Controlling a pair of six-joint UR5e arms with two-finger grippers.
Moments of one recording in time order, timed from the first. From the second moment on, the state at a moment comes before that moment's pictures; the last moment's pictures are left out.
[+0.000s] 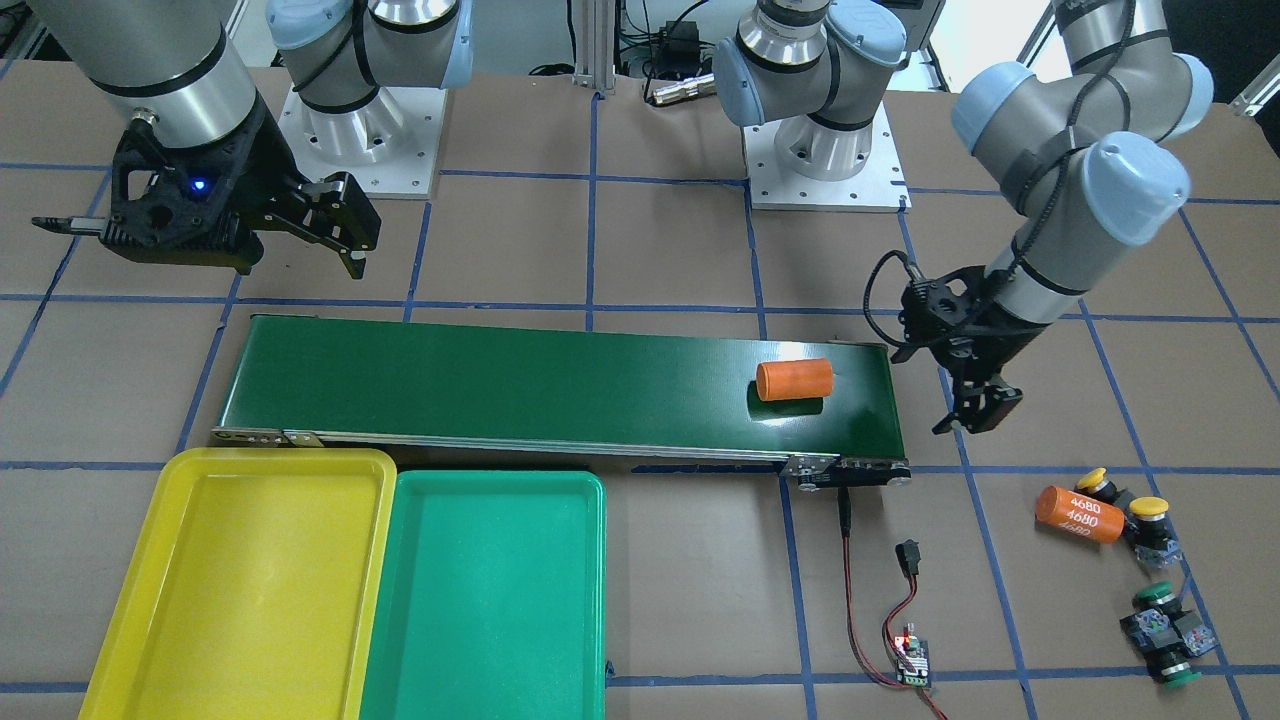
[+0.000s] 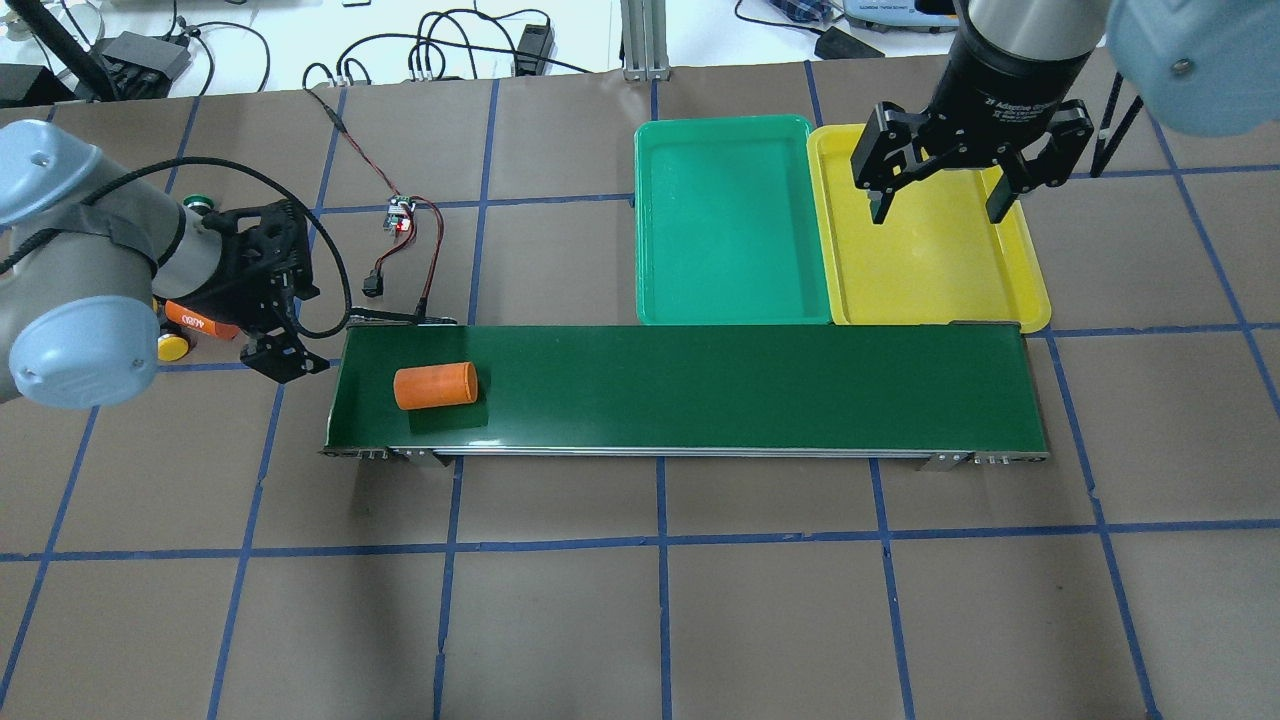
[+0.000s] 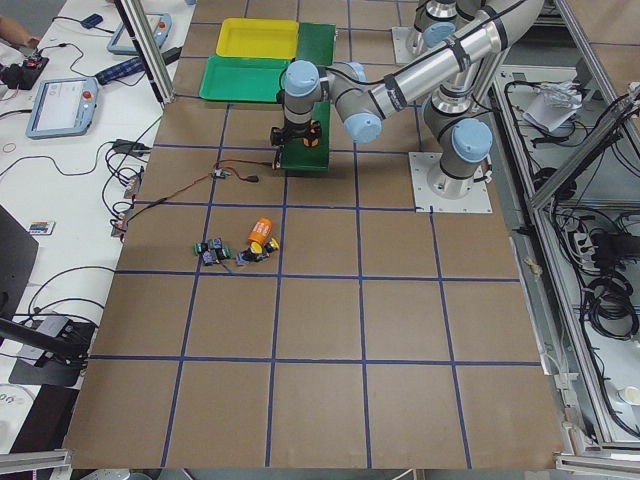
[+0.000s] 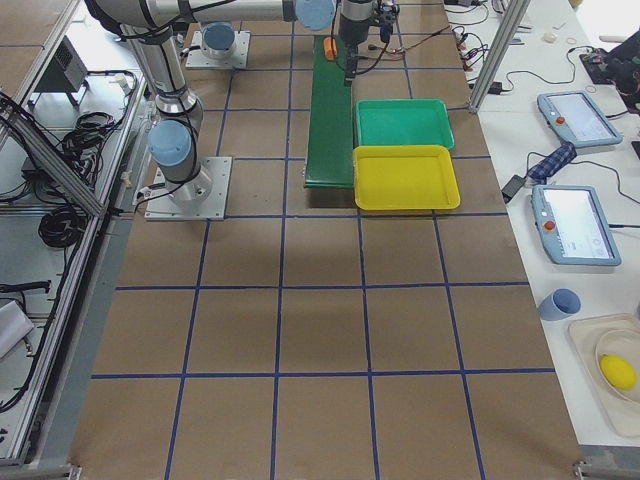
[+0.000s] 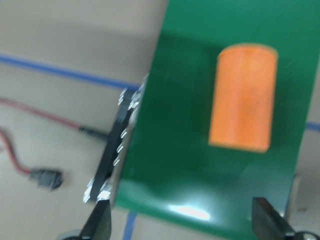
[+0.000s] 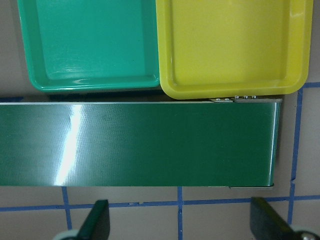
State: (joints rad) left arm -1.21 -1.69 -1.95 -1.03 1.41 1.65; right arm 1.58 -1.51 1.50 -1.51 -1.55 0.04
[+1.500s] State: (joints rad) left arm -0.99 -2.10 -1.68 -0.96 1.51 1.87; right arm 1.58 -1.50 1.49 -1.50 -1.55 0.05
